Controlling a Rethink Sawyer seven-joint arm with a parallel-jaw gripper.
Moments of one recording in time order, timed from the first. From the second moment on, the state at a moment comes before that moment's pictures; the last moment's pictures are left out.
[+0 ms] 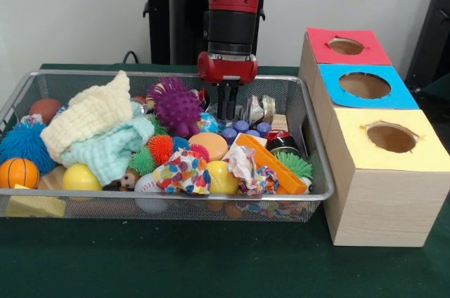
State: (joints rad) arm -0.38 -0.39 0.02 2.16 -0.10 -0.61 1.07
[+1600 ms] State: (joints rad) arm -0.39 -0.40 0.02 2.17 -0.08 -0.61 1.07
